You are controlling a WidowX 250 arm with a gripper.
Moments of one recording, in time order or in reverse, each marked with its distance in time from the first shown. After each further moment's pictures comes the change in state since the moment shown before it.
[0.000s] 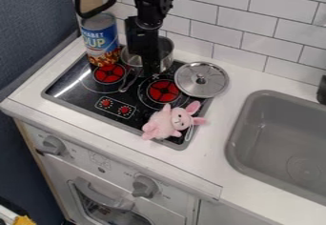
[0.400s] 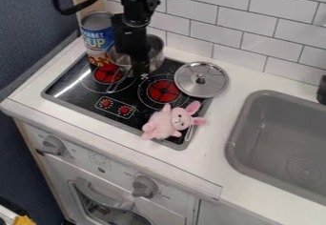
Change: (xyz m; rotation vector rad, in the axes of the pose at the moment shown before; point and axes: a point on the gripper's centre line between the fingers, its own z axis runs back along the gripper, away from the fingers) arm 0.019 0.009 0.015 0.007 0.007 0.016
